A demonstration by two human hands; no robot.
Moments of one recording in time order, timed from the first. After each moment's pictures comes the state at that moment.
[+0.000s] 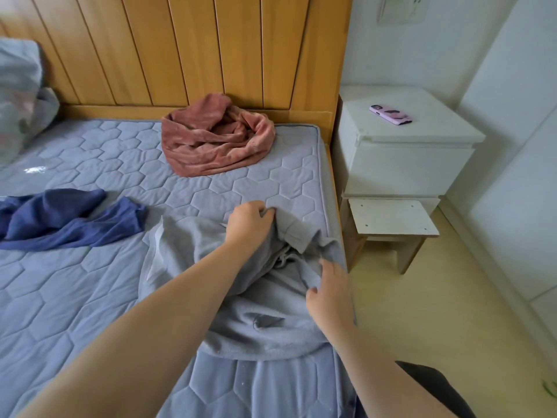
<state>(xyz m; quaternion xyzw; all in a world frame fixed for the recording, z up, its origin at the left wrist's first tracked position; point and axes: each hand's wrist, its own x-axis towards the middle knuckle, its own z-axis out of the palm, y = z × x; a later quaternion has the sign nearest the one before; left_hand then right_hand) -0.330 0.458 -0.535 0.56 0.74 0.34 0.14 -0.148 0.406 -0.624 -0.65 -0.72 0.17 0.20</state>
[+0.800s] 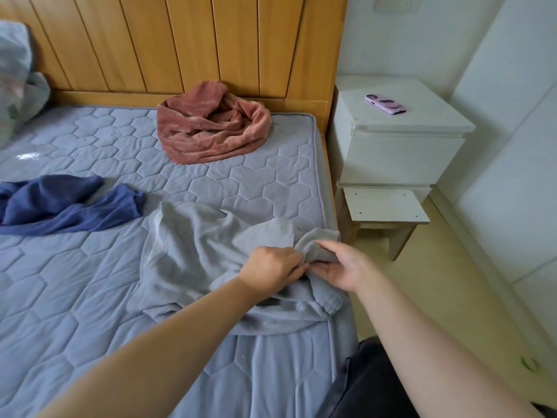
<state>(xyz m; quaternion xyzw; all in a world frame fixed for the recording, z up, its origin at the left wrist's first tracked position) -0.297 0.388 -0.597 0.83 0.41 0.34 -0.15 -0.126 0.429 -0.558 -0.52 -0.19 0.77 0.31</state>
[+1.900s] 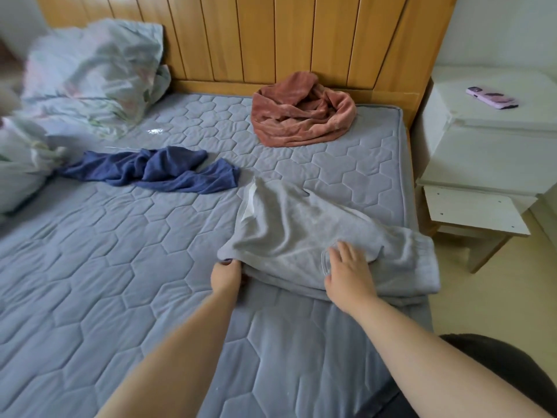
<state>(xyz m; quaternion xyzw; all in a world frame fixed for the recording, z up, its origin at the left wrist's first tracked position) -0.453 0.245 -0.643 0.03 0.80 0.50 0.33 -0.225 0.332 -0.613 -0.46 -0.88 0.05 0.00</state>
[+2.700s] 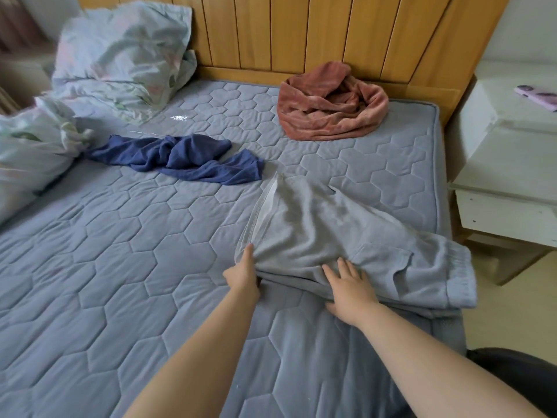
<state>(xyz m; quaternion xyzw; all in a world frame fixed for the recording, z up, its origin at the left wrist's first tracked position) -0.456 0.244 -0.635 -0.20 0.66 0.62 0.36 -0.259 0.320 -0.637 -0.40 -0.89 0.11 -0.17</state>
